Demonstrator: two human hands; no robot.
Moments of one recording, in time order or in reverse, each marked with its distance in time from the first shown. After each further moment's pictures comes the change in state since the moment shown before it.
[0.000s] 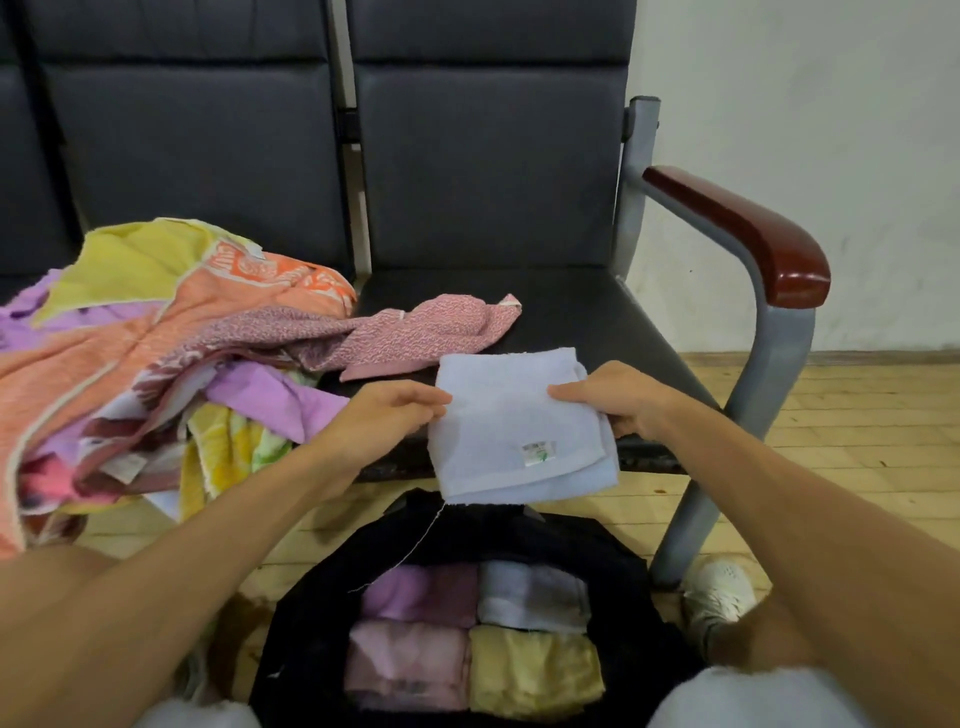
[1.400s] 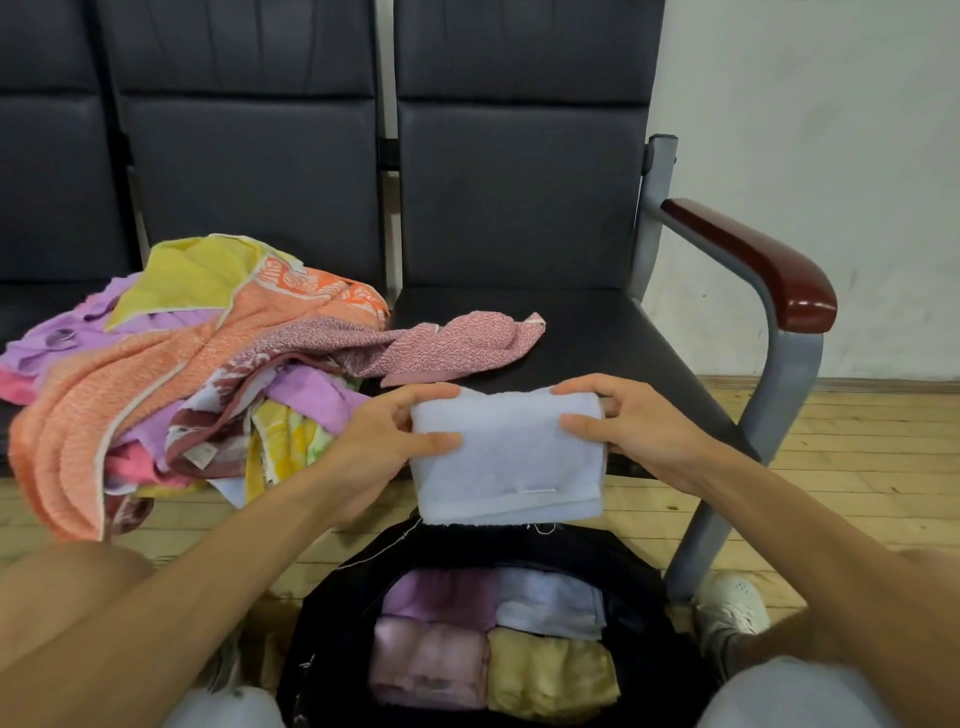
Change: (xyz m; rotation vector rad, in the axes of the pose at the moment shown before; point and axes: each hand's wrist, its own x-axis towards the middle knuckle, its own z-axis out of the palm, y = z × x) left_hand -0.049 -0.002 -0.027 -0.357 -0.036 0.055; right_hand -0.092 -0.008 0.019 0.179 -0.134 -0.429
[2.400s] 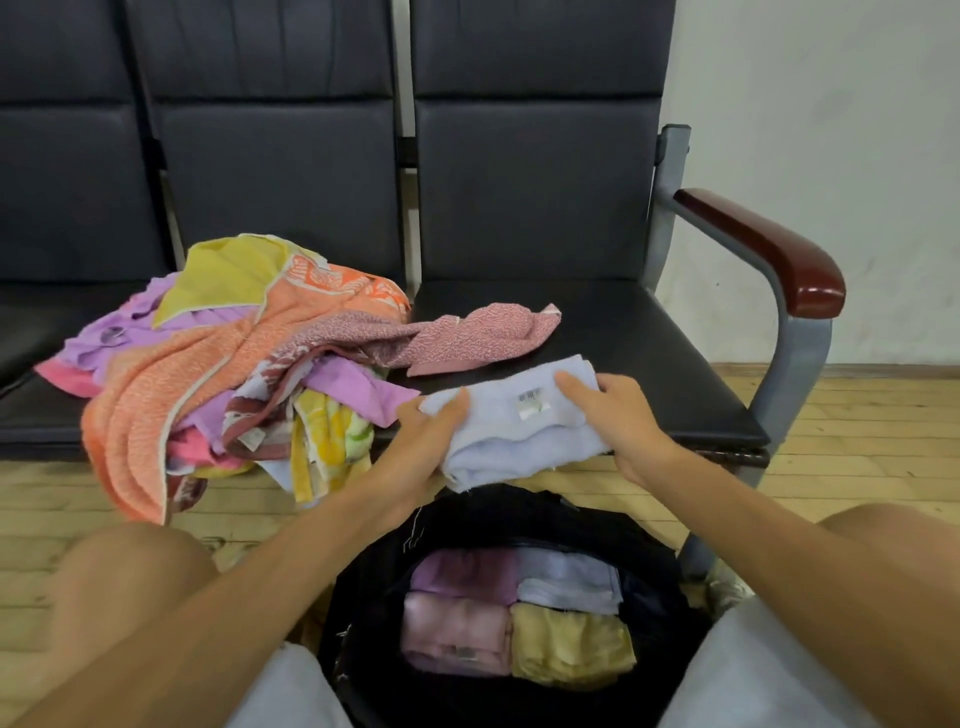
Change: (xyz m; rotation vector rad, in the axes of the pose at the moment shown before) left_hand -0.019 -0.009 0.017 -0.028 0.217 -0.143; right_hand 0.010 0.001 0.050 0.066 0.371 0.096
